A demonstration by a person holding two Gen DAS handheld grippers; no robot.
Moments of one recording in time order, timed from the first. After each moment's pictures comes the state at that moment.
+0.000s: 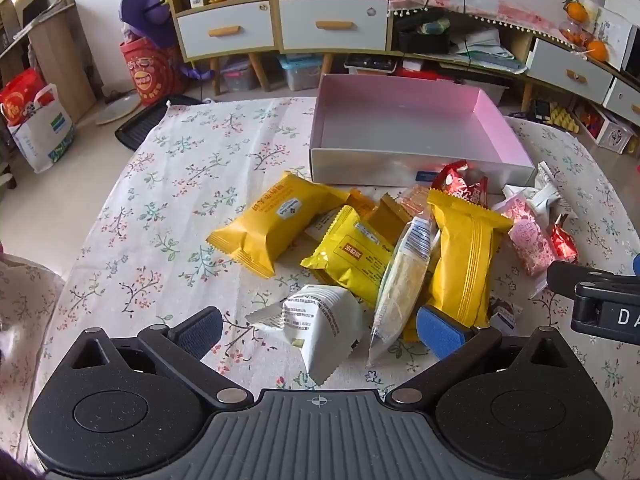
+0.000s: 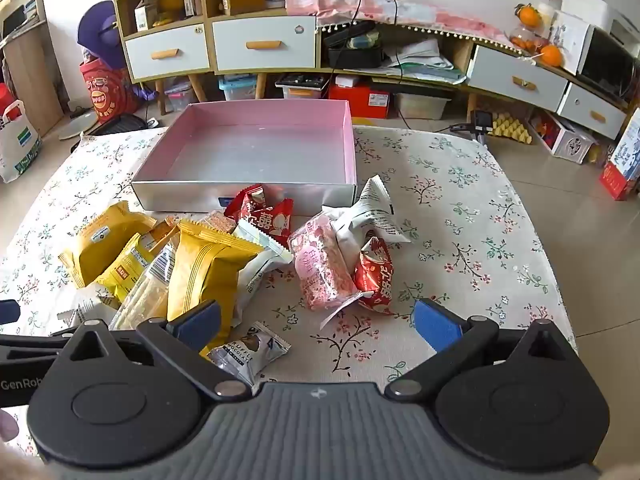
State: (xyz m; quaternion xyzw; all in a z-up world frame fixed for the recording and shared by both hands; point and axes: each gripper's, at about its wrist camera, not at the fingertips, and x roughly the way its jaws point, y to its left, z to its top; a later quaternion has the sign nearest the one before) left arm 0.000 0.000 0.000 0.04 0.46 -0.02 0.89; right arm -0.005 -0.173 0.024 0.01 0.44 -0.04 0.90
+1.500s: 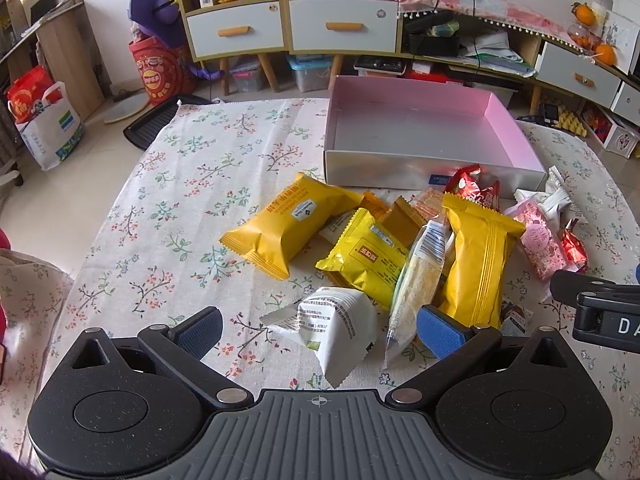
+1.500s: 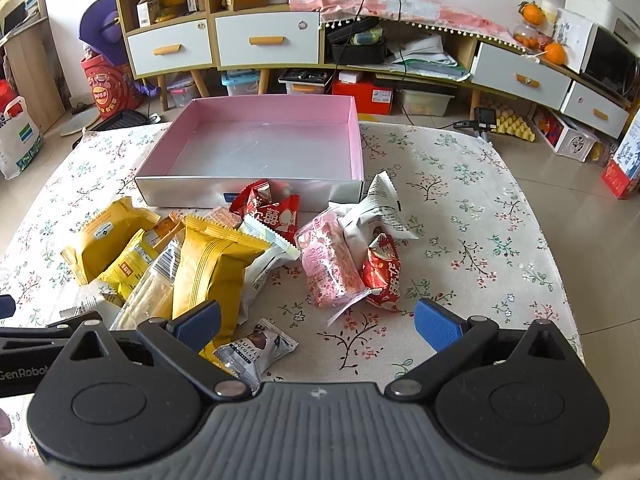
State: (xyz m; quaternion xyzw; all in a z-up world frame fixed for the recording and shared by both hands) left arm 0.001 0.007 0.001 0.03 0.46 -0.01 0.89; right arm -0.003 -0.168 0.021 0.01 0.44 -0.04 0.90
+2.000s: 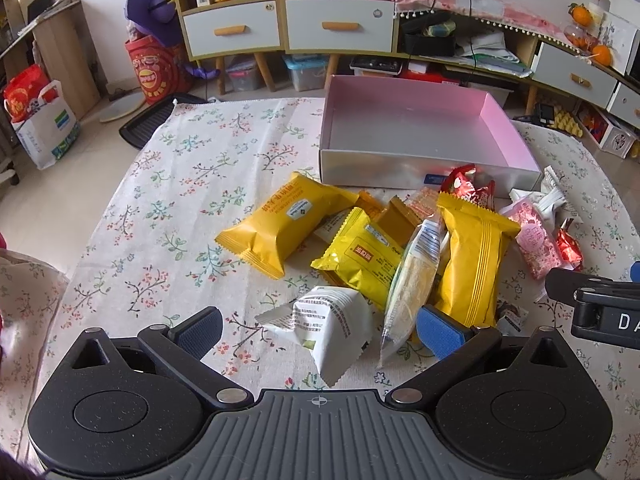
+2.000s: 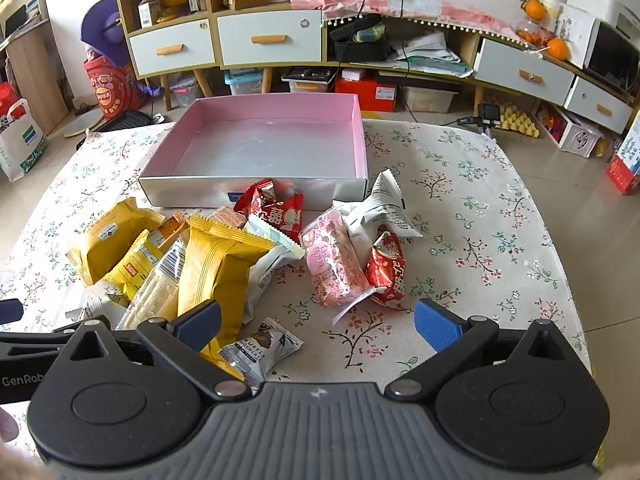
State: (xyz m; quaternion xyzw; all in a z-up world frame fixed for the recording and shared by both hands) left arm 0.000 0.008 0.002 0.03 0.46 -0.01 0.89; right arm -0.003 -0.169 0.023 0.02 0.45 -0.03 0.89
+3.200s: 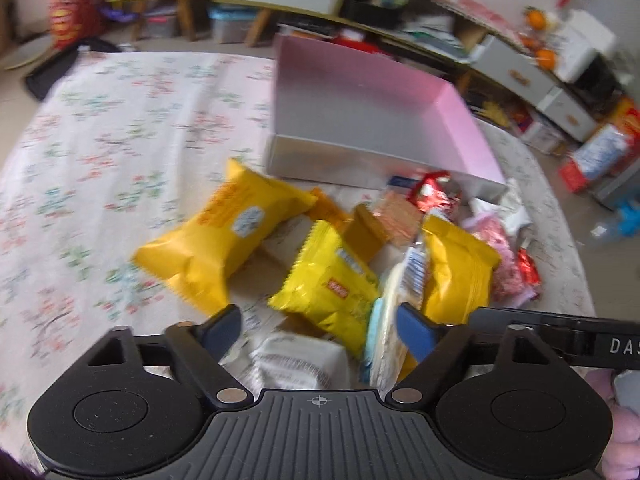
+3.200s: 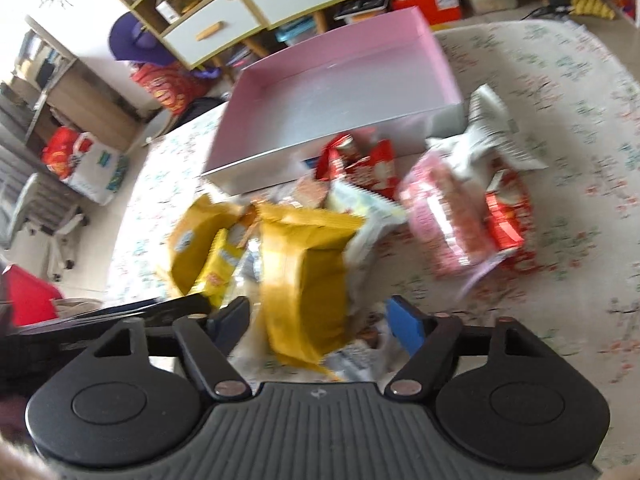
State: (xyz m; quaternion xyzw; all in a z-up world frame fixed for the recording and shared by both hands) left arm 0.076 0.048 -0.035 -0.07 0.52 -0.18 0.83; right arm 0.041 -0.181 -0.006 0.21 0.52 0.11 0.82
